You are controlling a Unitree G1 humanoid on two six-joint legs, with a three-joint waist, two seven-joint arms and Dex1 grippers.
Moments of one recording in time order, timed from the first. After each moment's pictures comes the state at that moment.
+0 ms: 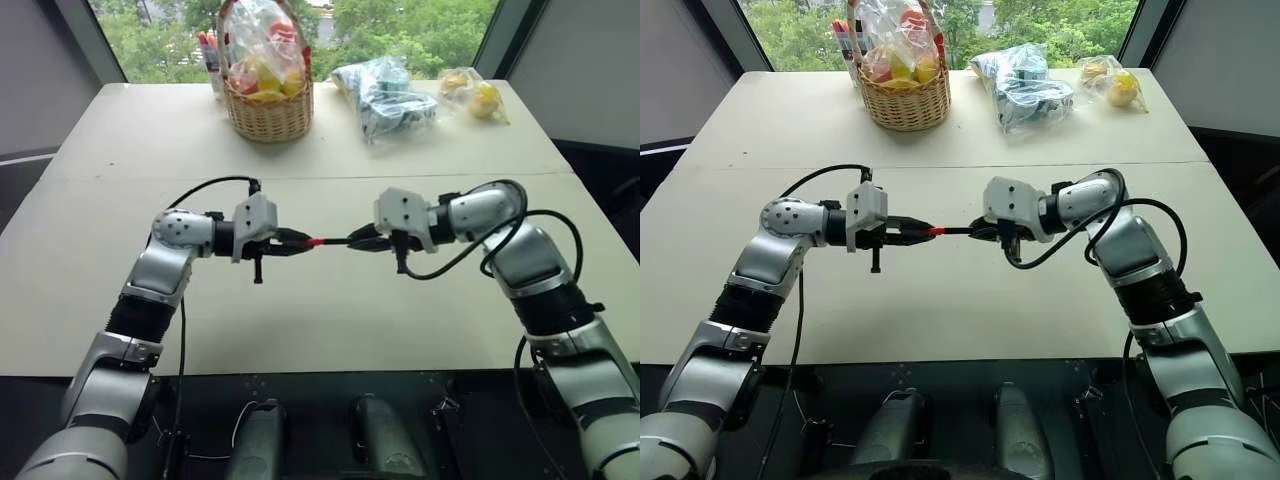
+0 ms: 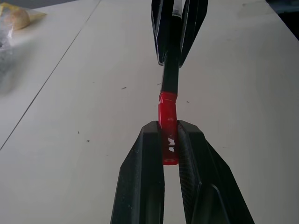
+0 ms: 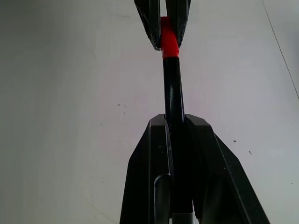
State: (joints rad) left arm -0.66 0.53 -0.18 0.26 -0.21 0.02 -1.26; right arm -0.75 -0.64 0.28 0.00 0.05 0.32 1.24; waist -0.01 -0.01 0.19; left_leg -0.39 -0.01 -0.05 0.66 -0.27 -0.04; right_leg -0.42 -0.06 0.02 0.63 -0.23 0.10
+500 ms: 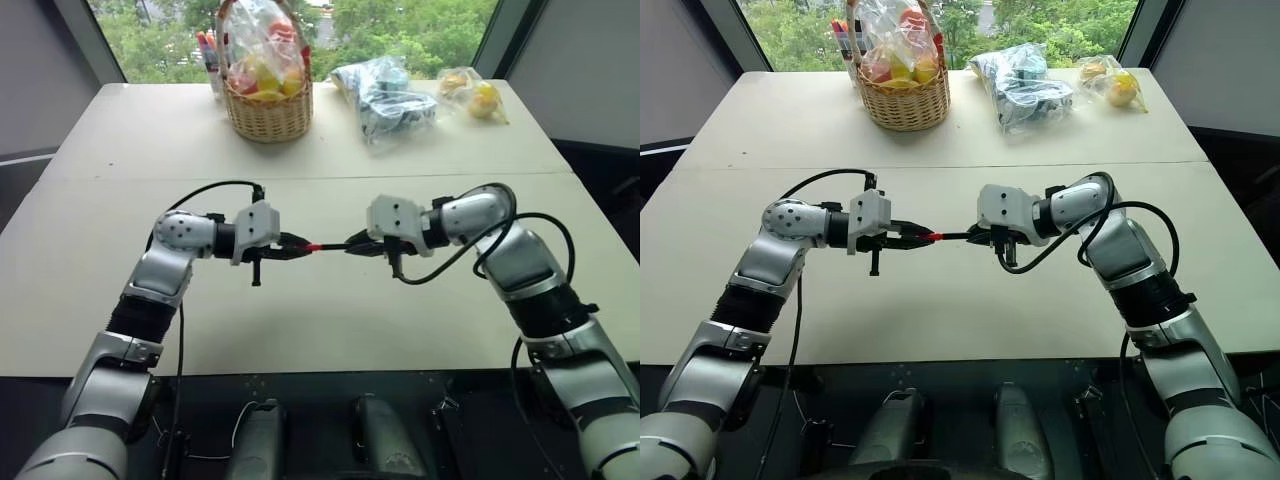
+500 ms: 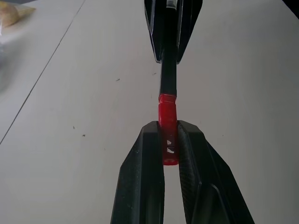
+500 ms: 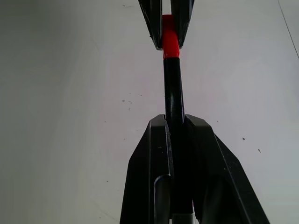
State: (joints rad) left arm -0.66 0.53 -0.19 0.28 -0.14 -0.05 -1.26; right arm -0.75 -0.62 0.31 -0.01 0.01 0.34 1.24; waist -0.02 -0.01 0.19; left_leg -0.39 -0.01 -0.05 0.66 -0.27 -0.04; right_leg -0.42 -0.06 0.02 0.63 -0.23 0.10
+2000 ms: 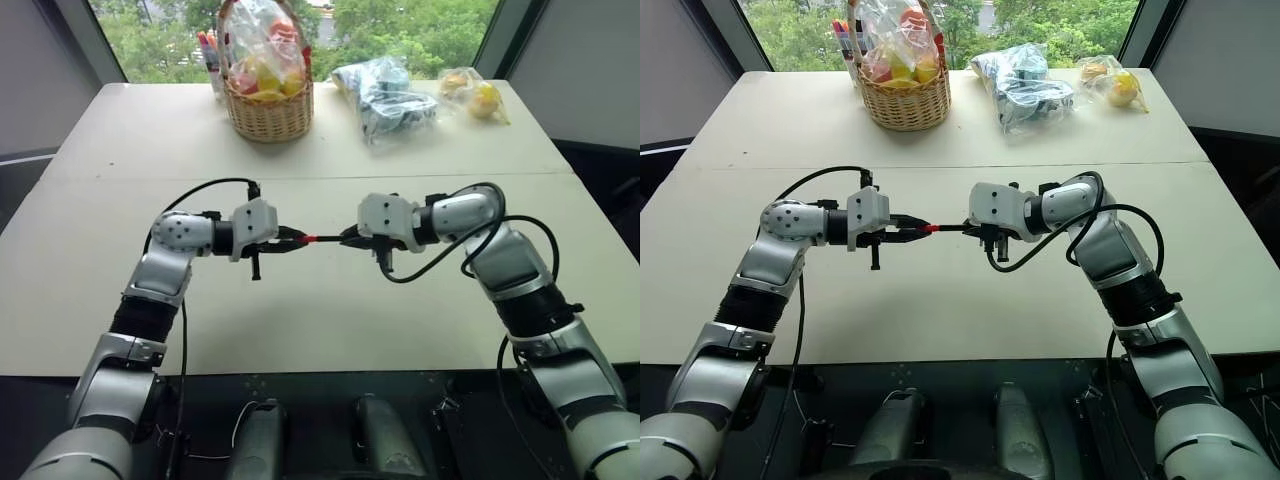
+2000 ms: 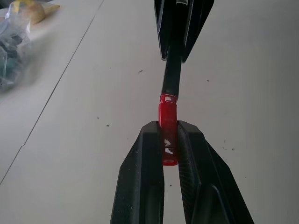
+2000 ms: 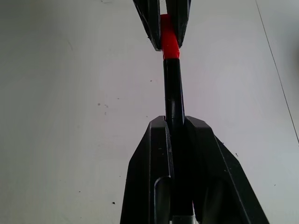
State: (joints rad) left arm -0.66 0.48 -0.13 0.29 -0.08 -0.05 -1.22; right arm -0.75 -0.56 0.30 0.00 -0.10 0.30 1.20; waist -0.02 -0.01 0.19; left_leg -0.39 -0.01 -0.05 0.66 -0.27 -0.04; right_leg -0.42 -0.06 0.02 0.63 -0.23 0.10
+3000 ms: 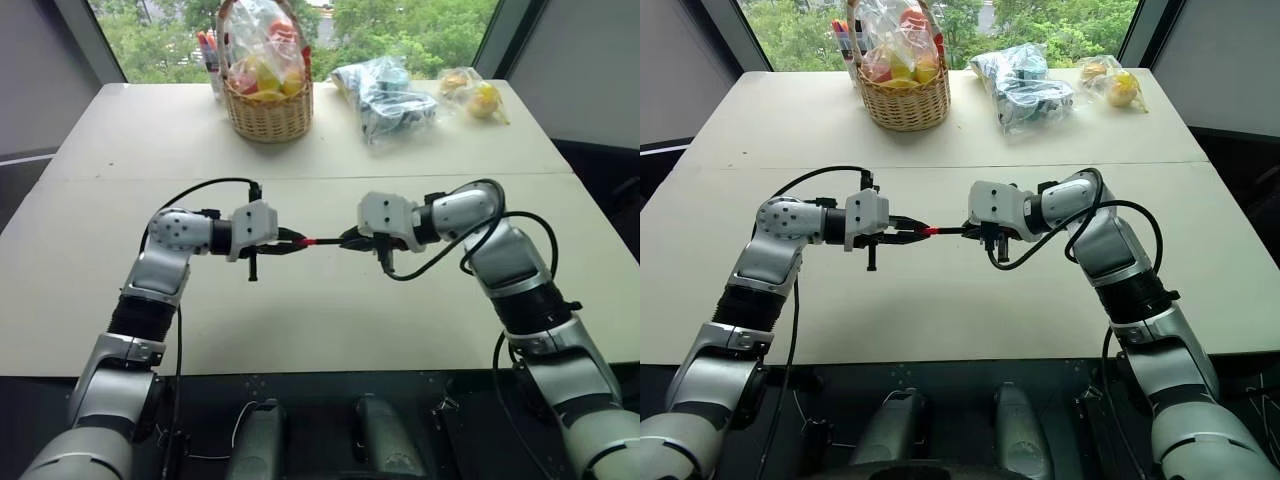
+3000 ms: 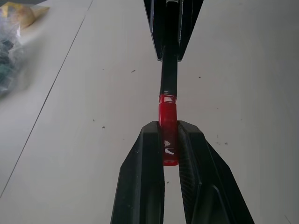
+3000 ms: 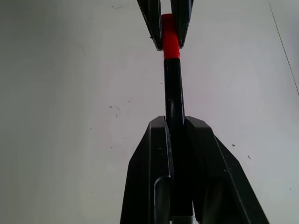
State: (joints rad) left arm -0.66 0.48 -0.12 0.28 -0.04 -0.10 -1.27; right arm -0.77 -0.53 0.29 0.01 -0.10 0.36 1.27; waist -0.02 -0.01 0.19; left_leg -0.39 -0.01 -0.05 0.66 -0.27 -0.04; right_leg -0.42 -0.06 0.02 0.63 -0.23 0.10
